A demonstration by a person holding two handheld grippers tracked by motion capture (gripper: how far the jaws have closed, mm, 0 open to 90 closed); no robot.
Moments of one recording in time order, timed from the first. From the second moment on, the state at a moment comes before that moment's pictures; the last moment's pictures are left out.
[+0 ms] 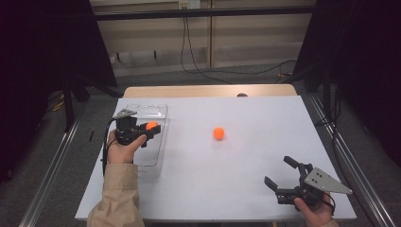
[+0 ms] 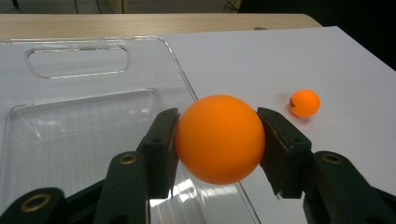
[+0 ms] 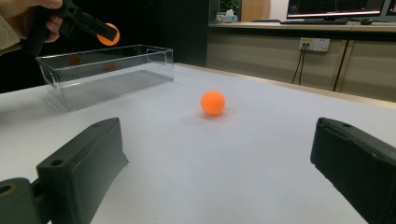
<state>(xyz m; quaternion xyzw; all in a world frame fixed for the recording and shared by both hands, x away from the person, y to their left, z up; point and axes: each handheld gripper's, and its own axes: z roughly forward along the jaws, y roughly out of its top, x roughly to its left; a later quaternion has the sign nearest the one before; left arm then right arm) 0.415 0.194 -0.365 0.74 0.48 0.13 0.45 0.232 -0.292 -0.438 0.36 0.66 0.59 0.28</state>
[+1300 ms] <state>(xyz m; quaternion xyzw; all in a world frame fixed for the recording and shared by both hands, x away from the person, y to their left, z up) 0.420 0.211 -0.379 0.74 0.50 0.17 0.41 0.232 -0.292 -0.438 0.36 0.66 0.59 0.28</state>
